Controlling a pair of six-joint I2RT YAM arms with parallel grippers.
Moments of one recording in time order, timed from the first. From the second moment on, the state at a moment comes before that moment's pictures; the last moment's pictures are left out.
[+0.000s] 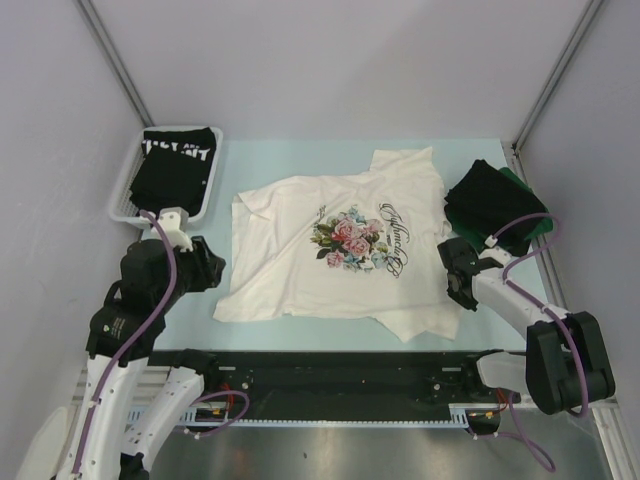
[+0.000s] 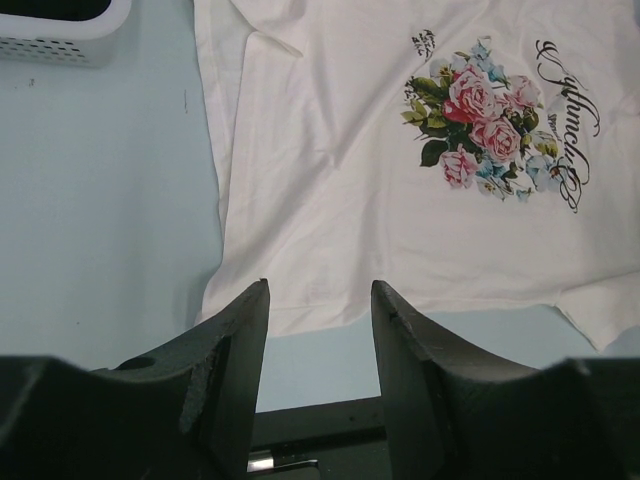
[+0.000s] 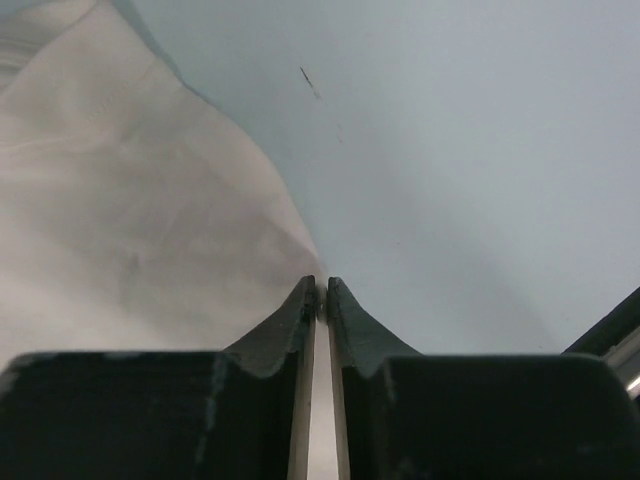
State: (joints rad) left arm -0.24 0.60 1.02 -0.94 -0.02 -0.30; right arm 0.25 1.24 0.60 -0.67 0.55 0.95
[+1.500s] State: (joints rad) left arm -0.24 0.64 0.71 -0.89 -0.03 -0.61; right arm 0.23 0.96 0.89 -0.87 0.44 0.87
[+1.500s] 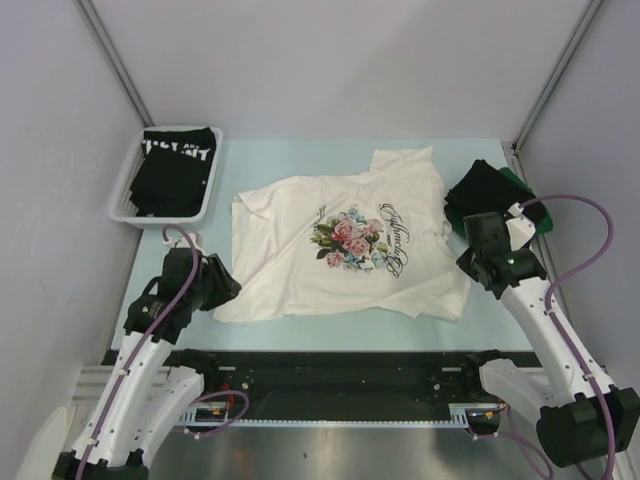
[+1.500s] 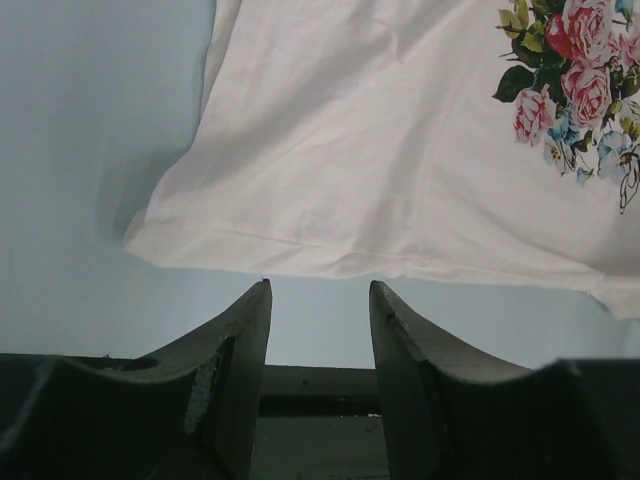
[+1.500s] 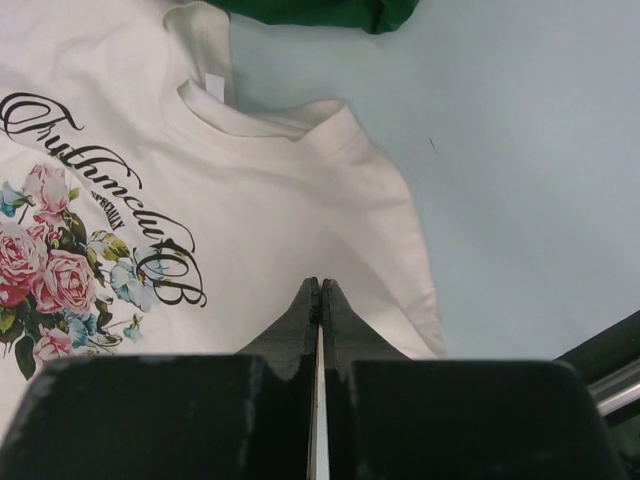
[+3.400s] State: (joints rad) left arm -0.24 0.91 0.49 -0.80 -0.39 -0.98; right arm 0.09 1.00 0.91 -0.87 0.31 0.72
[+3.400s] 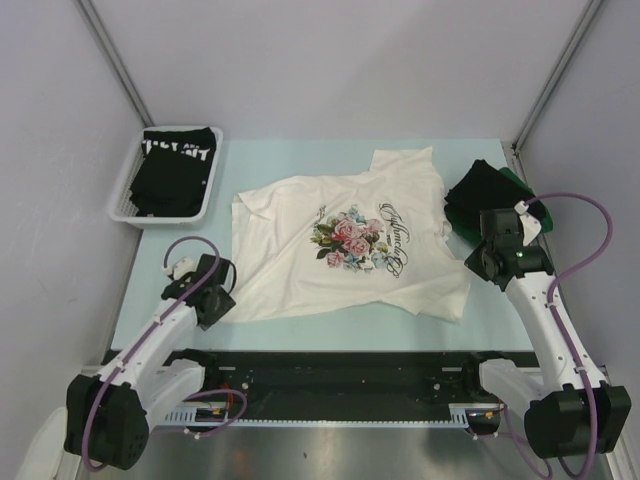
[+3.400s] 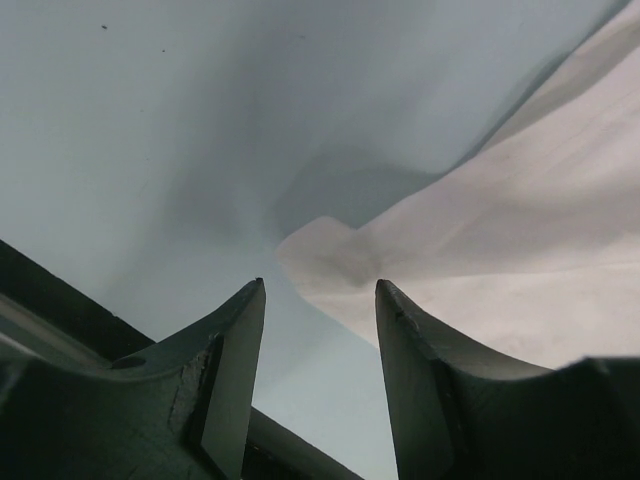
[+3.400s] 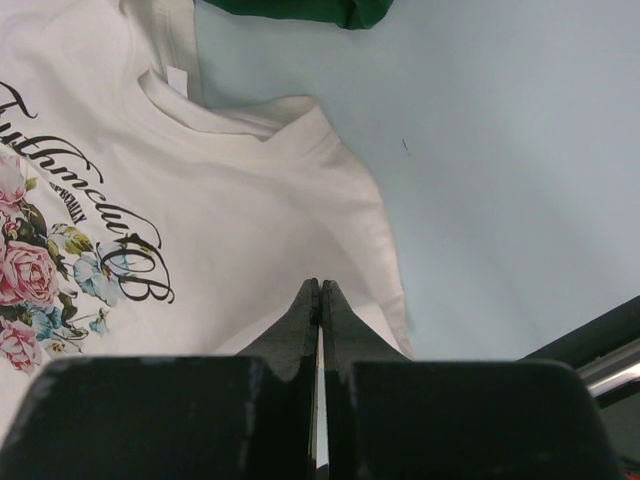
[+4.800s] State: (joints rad) left arm -0.25 1.05 0.47 -0.75 -0.41 -0.98; right arm 0.04 1.00 0.90 -0.85 0.28 0.68
